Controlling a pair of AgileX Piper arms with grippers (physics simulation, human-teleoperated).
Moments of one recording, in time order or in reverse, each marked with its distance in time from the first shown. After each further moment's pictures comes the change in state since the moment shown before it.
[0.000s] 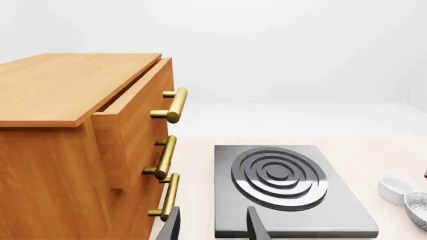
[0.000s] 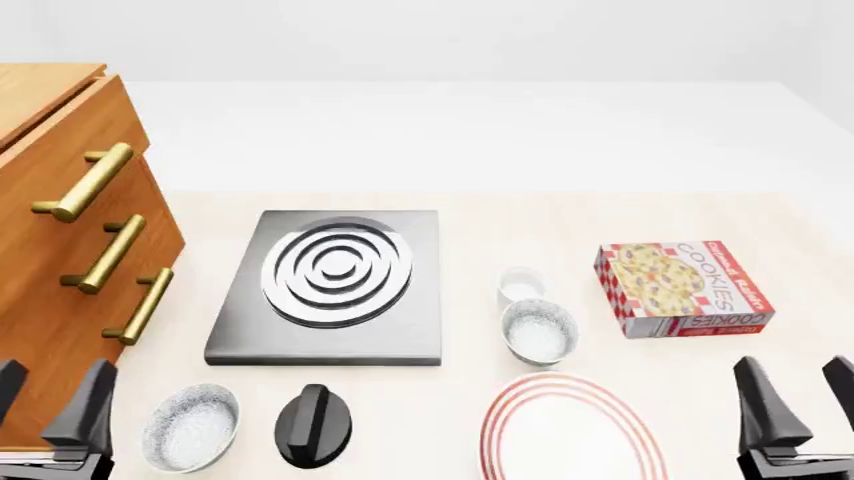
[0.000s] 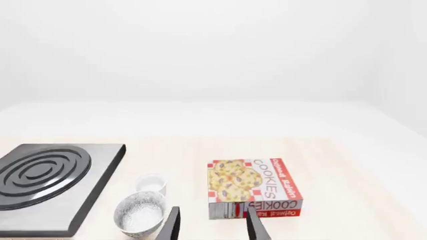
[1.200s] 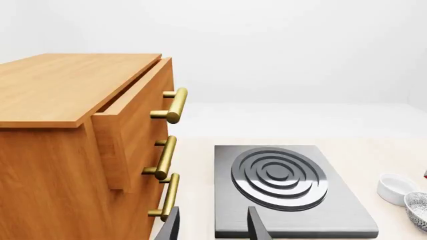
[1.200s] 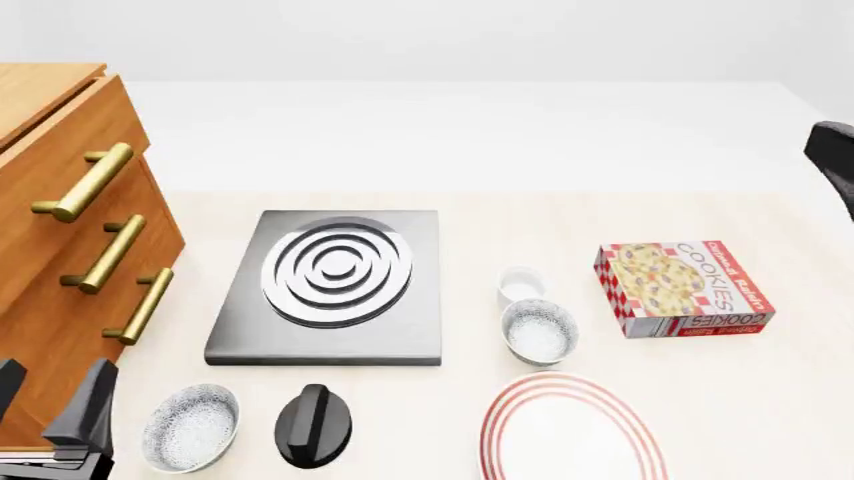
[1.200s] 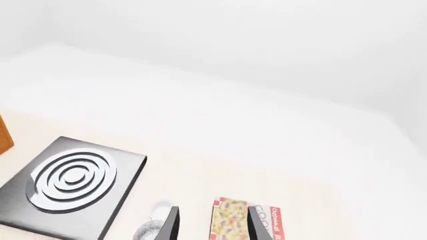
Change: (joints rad) left arm 0.000 0.004 -0.003 -0.001 0.000; right arm 0.143 0.568 -0.977 0.587 -0.154
